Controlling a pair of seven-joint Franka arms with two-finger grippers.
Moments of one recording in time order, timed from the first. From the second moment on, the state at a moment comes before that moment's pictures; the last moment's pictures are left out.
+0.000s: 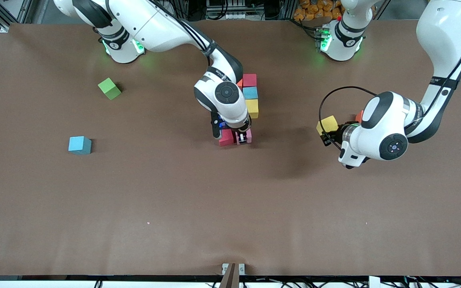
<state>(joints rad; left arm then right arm) 0.43 0.53 -0.76 -1.81 0.13 1.76 -0.89 0.67 0.78 0.22 -1.52 -0.04 2.38 2.31</state>
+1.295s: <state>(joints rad) 0.42 0.54 -0.76 -1.81 0.13 1.76 -0.89 0.66 0.78 0.22 -1.54 -0.04 2.36 2.30</state>
